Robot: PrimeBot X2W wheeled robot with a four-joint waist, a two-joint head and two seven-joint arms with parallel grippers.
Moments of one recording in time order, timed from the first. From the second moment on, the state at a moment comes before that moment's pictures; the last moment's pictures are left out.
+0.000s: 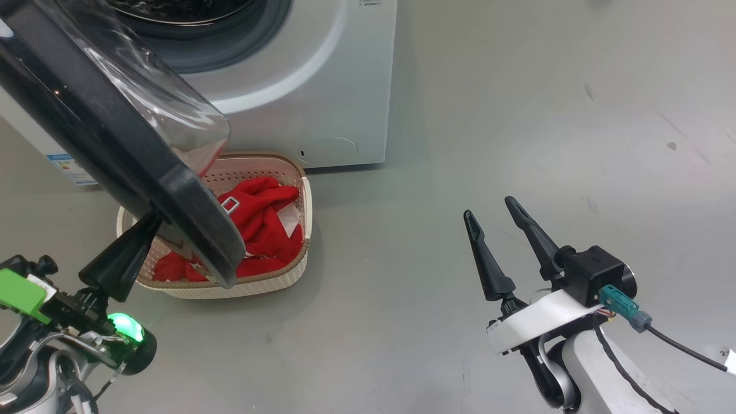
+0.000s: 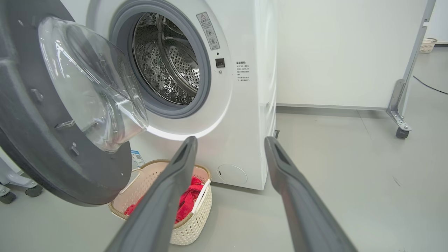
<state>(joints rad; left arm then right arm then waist) -0.24 0.04 0.28 0.12 -1.87 0.12 0.83 -0.20 -0.14 0.46 0.14 0.43 0.08 -0.24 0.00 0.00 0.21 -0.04</state>
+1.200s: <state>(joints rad) -0.32 0.03 0.22 0.23 -1.95 0.07 0.54 -0.22 -0.10 0.41 0.16 0.44 0.09 -0.25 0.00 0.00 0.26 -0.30</state>
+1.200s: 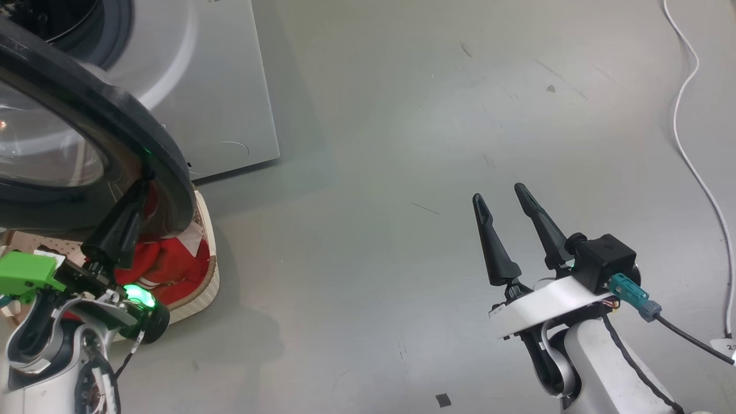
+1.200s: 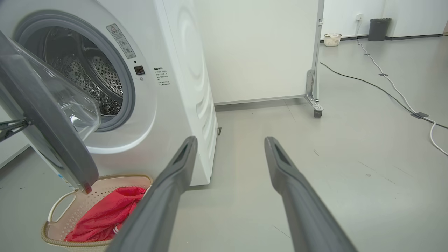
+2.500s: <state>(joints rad) -0.20 0.24 -0.16 0.15 -1.00 -0.12 0.10 -0.15 -0.15 0.28 0.10 0.41 0.09 -0.25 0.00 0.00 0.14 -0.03</state>
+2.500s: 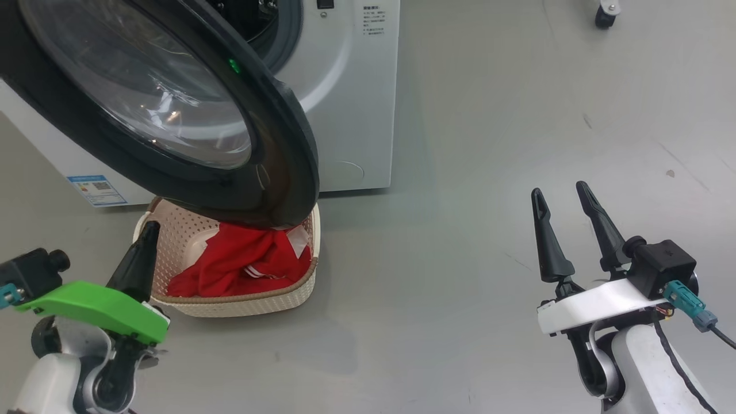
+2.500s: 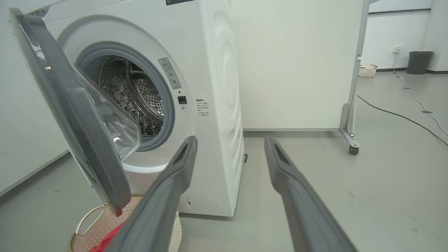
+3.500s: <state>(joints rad) -0.07 0.21 -0.23 0.14 -0.62 -0.07 -0.24 -0.13 -0.13 0.28 0.09 0.40 0.10 -0.25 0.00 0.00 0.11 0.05</state>
